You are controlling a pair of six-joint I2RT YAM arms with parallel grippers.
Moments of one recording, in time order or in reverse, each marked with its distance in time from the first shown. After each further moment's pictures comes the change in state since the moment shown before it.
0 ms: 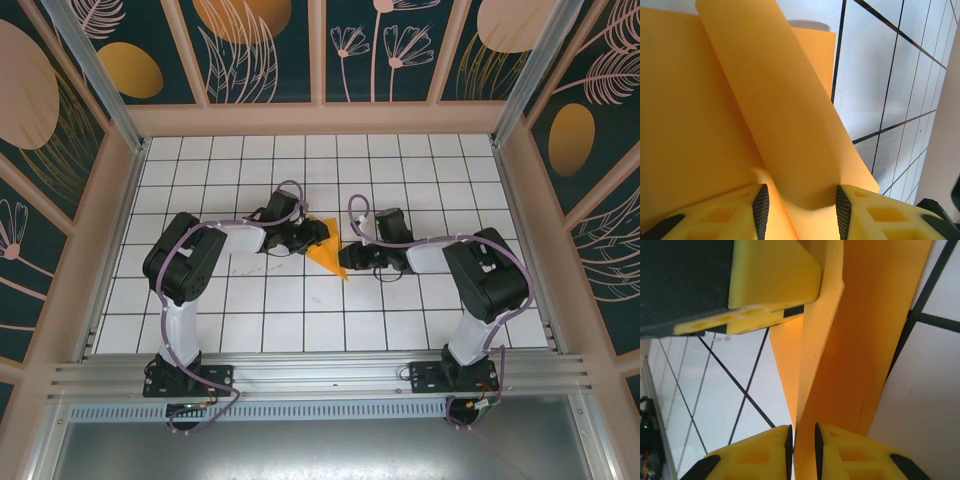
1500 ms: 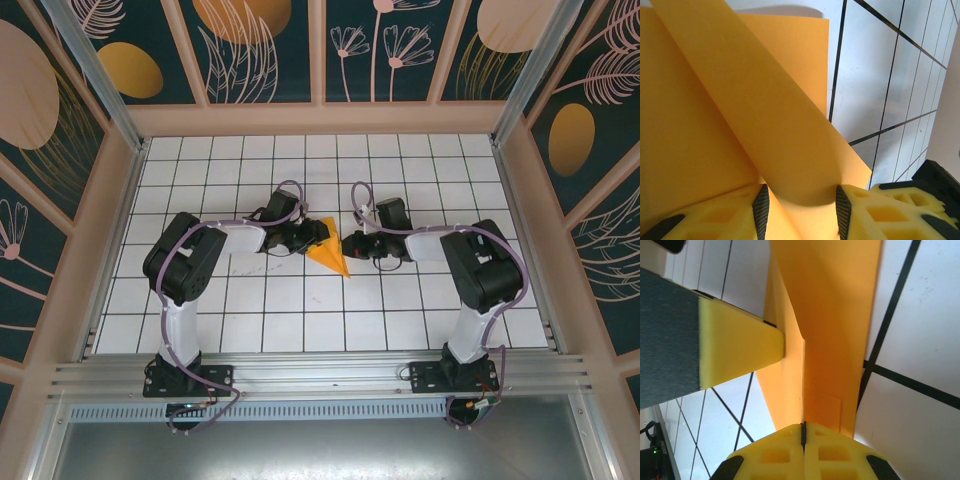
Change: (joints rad) left arm 0.000 0.002 0.002 -0.002 0.000 0.000; right arm -0.037 0.080 0.116 -0.076 0.009 0.039
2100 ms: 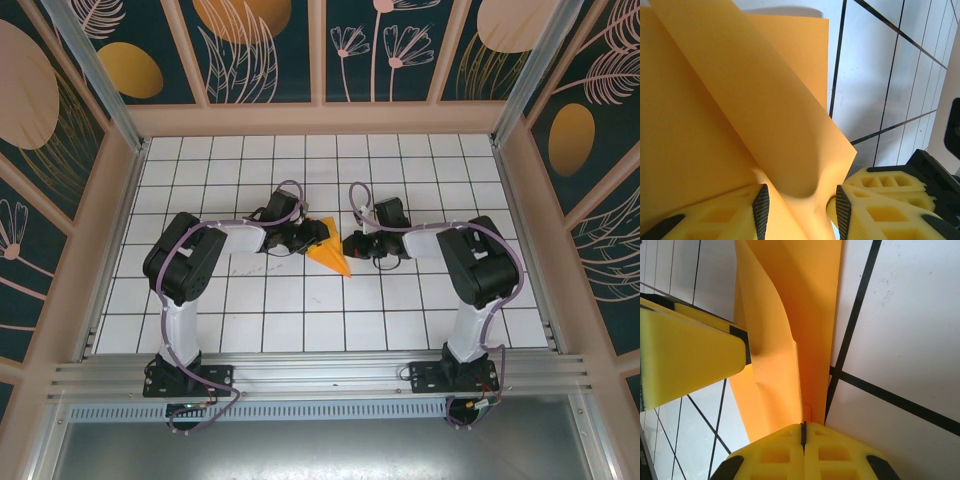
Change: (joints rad) left arm 0.000 0.000 0.000 0.000 0.000 0.003; right arm 0.000 0.035 0.030 -0.043 0.049 -0.019
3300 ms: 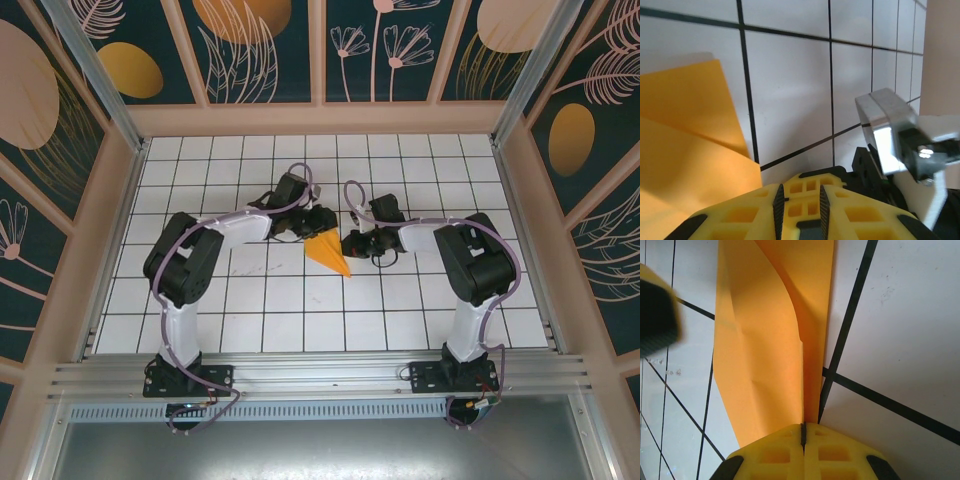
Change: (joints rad) left arm -0.038 0.011 0.188 -0.146 0.002 0.111; right arm 0.018 0.030 0.081 -0.142 0.039 -0.056
